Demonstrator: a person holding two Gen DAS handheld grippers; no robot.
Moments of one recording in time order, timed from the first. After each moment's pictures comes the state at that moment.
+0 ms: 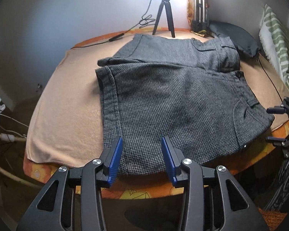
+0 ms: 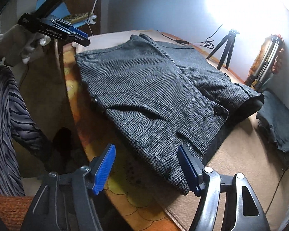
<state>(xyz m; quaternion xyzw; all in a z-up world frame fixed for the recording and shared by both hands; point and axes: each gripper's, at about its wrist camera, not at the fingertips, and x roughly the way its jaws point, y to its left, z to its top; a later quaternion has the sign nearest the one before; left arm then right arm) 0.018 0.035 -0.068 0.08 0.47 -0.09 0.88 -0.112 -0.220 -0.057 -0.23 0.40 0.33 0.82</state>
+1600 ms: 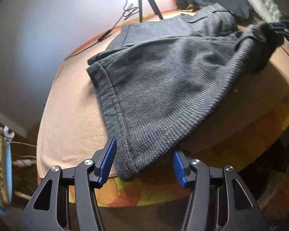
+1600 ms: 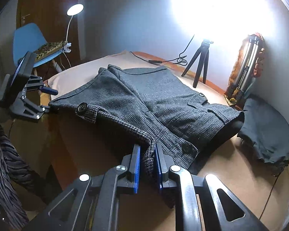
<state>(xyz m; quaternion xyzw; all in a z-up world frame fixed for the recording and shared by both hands) 0.020 0.029 -0.108 0.20 0.46 -0.09 0.86 -0.048 -0.222 -0.004 -0.16 0.37 0.28 0.87</state>
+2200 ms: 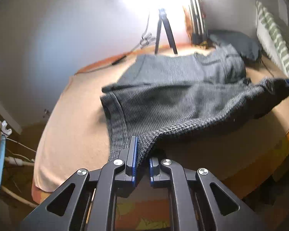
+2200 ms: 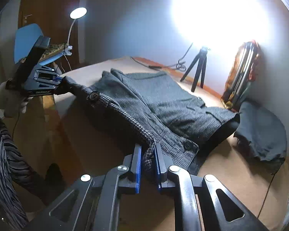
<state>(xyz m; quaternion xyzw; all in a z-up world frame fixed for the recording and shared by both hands) 0.033 0.038 -0.066 0.12 0.38 -0.08 0.92 -0.079 -0.221 0.004 -0.17 0.34 0.27 0.89</state>
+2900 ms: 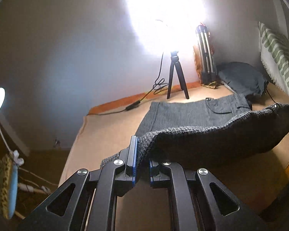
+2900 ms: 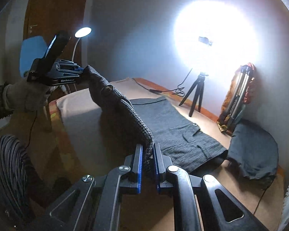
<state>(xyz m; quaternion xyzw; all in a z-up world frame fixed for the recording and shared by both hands) 0.083 0.040 0.011 0.13 0.28 -0.07 0.95 -0.078 -0.219 0.064 -0.16 0.27 0.28 0.91</state>
